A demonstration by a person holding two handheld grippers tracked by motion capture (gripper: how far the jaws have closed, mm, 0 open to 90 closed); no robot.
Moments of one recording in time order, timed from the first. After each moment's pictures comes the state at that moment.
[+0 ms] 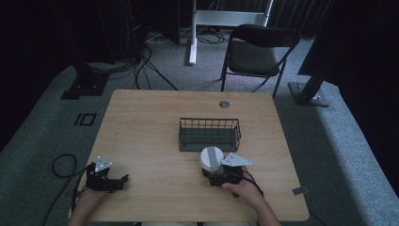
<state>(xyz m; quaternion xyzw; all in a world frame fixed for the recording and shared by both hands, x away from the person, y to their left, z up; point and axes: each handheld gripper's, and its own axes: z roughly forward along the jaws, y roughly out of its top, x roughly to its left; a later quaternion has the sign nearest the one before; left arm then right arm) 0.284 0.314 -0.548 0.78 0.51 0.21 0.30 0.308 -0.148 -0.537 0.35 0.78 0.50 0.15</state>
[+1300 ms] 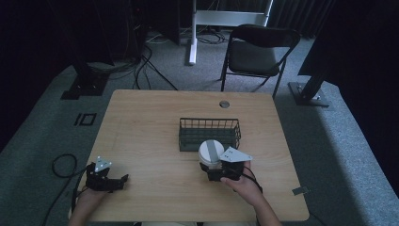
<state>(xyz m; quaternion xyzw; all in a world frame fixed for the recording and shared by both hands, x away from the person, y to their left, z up) 0.284 0.314 -0.548 0.78 0.51 0.21 0.30 0.304 -0.138 -0.491 0.32 0.78 0.51 0.18</state>
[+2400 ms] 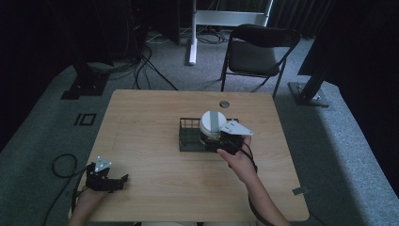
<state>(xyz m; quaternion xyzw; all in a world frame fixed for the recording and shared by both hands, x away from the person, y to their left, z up) 0.284 0.314 -0.548 0.78 0.51 0.21 0.30 0.354 -0.127 -0.428 0.38 0.72 0.52 0.25</state>
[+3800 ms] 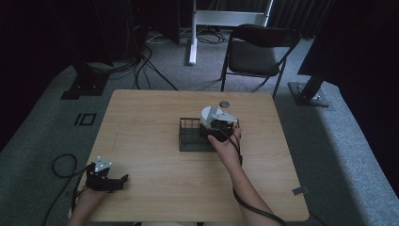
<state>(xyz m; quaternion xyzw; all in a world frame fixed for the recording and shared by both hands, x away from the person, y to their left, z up) 0.284 0.314 -0.548 0.78 0.51 0.21 0.30 0.413 -0.101 -0.464 0.51 0.71 0.41 0.26</state>
